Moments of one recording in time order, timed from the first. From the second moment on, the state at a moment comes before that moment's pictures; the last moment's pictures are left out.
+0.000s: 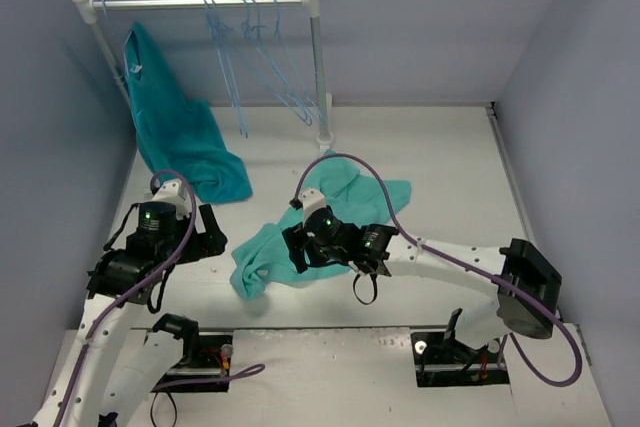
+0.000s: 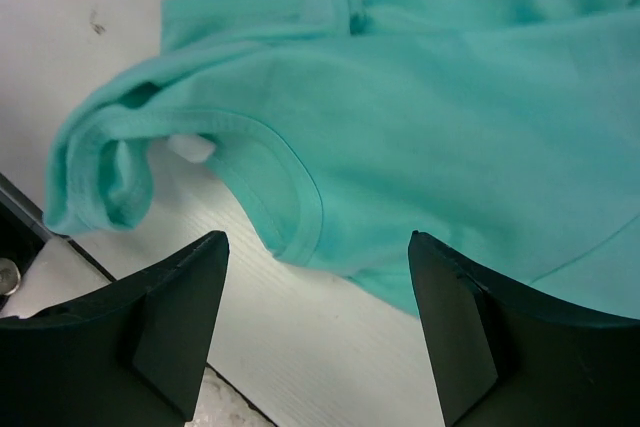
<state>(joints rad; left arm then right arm) -0.25 0.65 0.90 -0.98 -0.03 -0.42 1.10 1.46 0.98 -0.24 0.19 0.40</state>
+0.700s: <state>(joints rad) -0.48 0.76 0.77 -0.92 -0.06 -0.59 1.12 1.71 0.94 -0.27 0.21 0.65</state>
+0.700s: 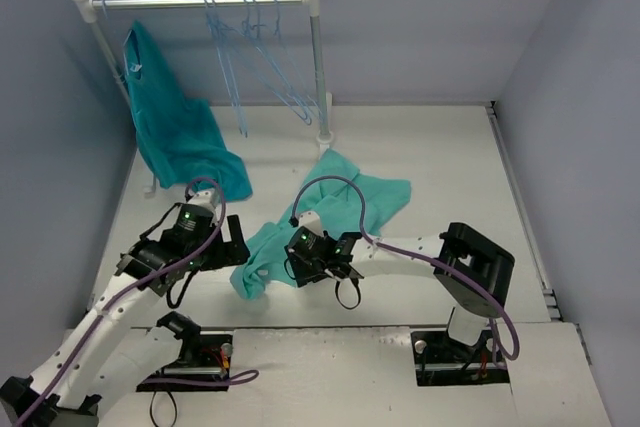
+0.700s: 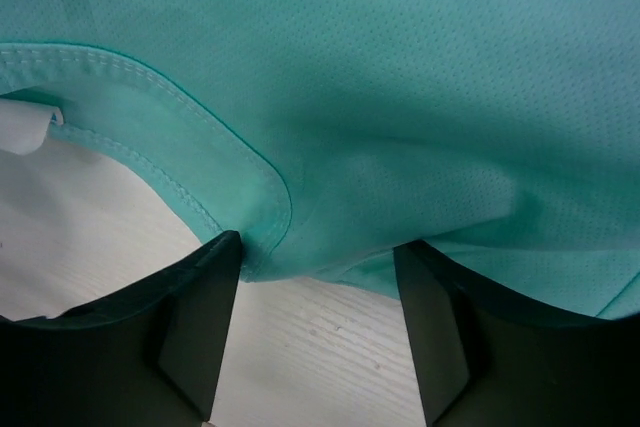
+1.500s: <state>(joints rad) -0.83 1.23 0.83 -0.87 -0.37 -0.83 0.97 1.51 0.96 -0.33 0.30 0.62</state>
